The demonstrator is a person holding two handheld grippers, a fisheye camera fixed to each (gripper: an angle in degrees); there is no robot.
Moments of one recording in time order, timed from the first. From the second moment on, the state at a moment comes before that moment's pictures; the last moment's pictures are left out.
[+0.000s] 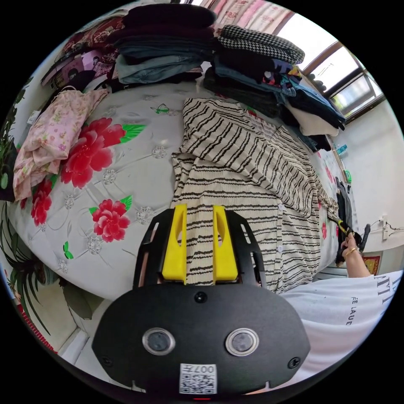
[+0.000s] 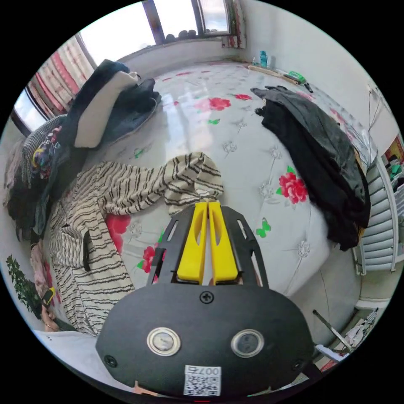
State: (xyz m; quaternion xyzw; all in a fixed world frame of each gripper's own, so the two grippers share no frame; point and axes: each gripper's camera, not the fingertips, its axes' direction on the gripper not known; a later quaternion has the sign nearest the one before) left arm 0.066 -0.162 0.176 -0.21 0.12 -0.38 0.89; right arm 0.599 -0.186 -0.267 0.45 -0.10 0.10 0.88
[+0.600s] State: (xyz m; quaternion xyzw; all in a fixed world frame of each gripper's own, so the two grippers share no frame) left arm 0.071 -0.120 0.085 -0.13 0.12 -0.40 0.90; right arm 0.241 0.028 -0.417 0.59 -0.15 -0.55 0.57
